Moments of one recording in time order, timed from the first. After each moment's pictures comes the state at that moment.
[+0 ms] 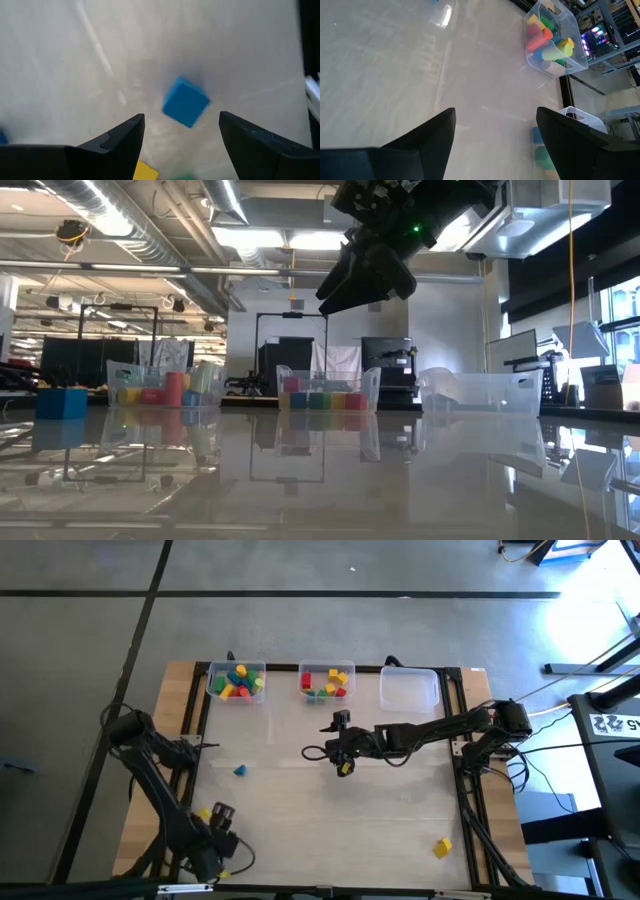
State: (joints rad) left arm -1.01 1.65 1.11 -0.96 -0.10 -0.67; right arm 0.08 1.67 1.12 -0.09 0.36 -0.45
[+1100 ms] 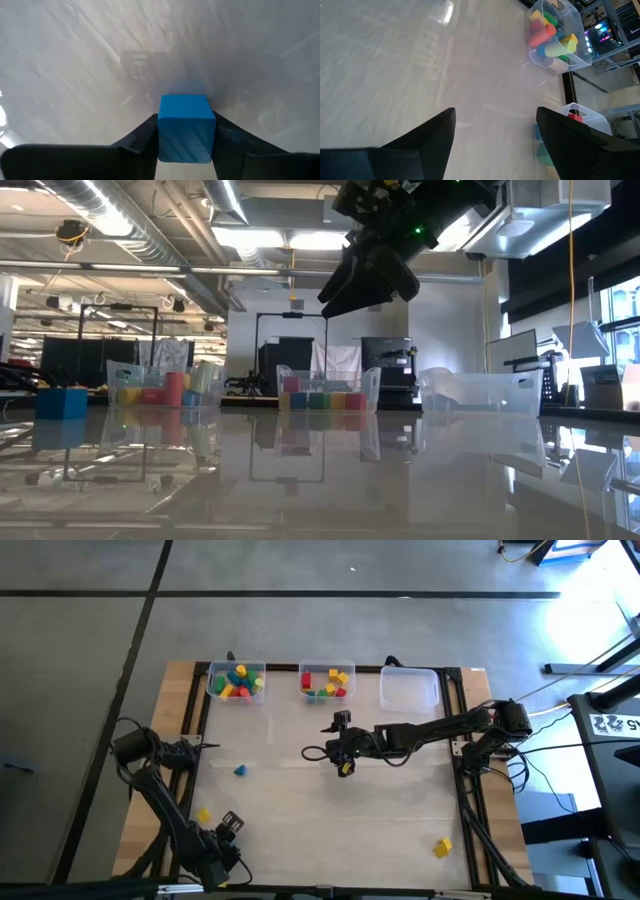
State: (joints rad) left arm -1.03 1.82 1.12 -0.90 -0.13 -0.37; right arm 0.09 1.67 1.12 -0.11 0.35 -0.44
